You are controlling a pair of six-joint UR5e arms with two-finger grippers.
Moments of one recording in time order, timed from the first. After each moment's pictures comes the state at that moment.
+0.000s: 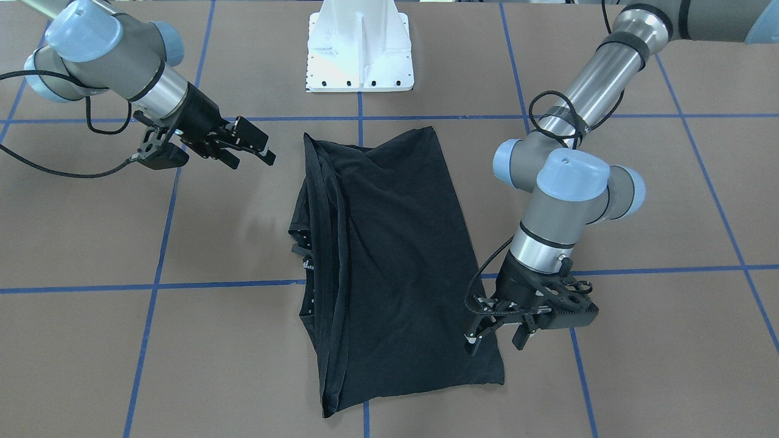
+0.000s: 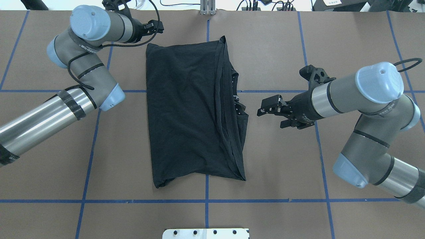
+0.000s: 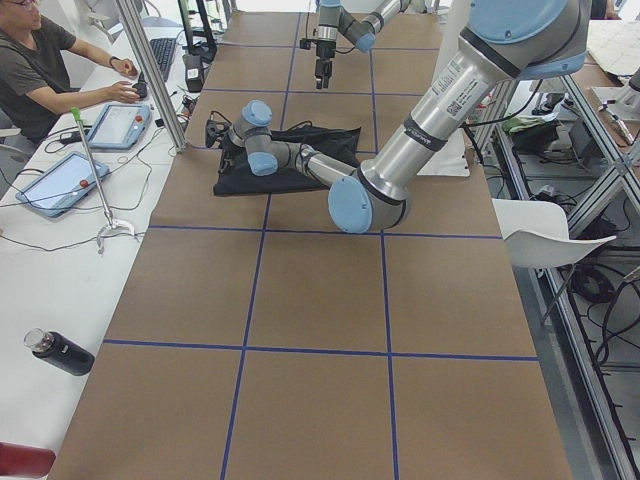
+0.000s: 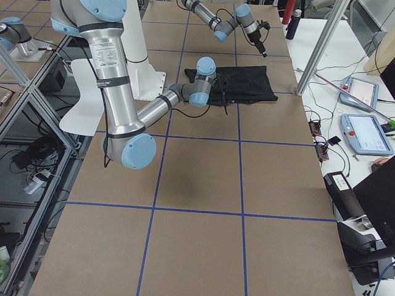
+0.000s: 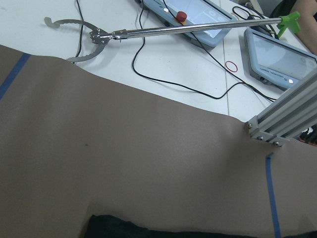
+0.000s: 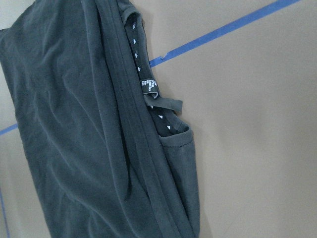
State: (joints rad) left arm -0.86 -2.30 -1.16 -2.42 -1.76 -1.29; right arm 0.68 -1.30 1.85 -0.93 2.11 1.55
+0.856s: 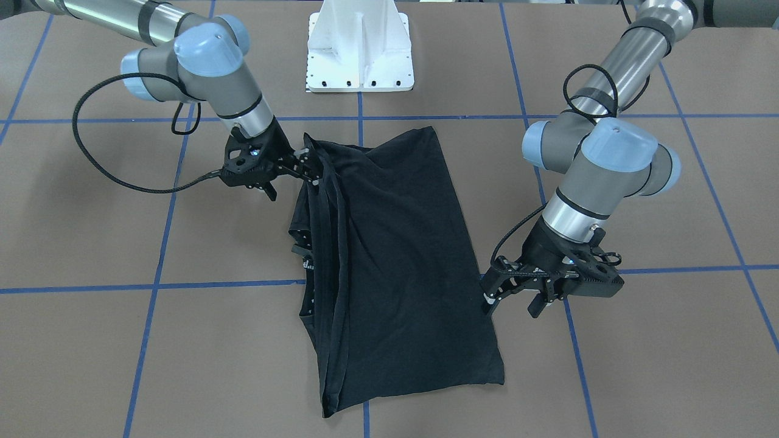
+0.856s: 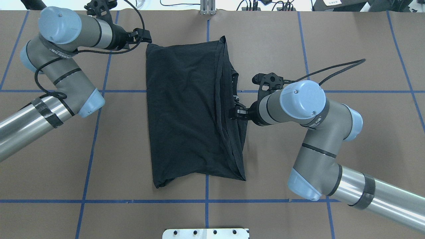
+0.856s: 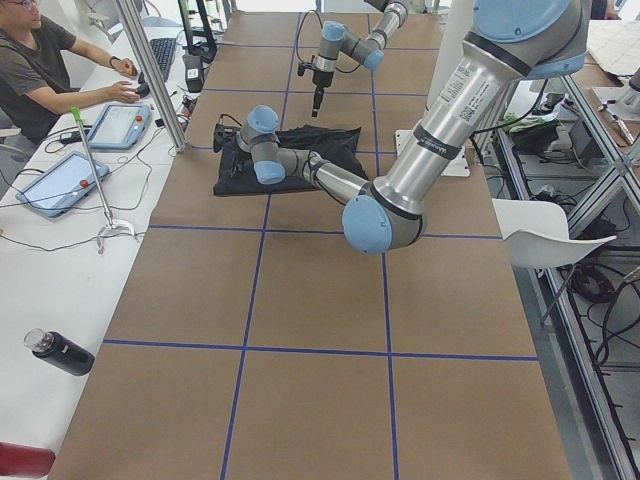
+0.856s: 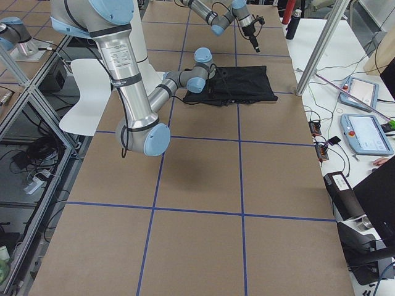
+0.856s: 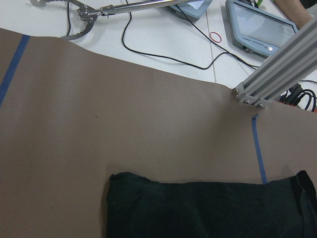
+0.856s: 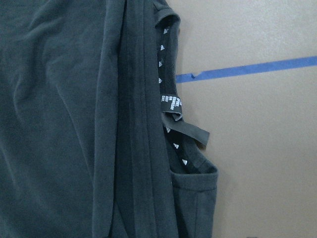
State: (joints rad) left arm -0.88 -2.18 -1.32 -2.42 -1.87 -1.25; right arm 0.54 -1.09 1.72 -1.18 1.77 1.29
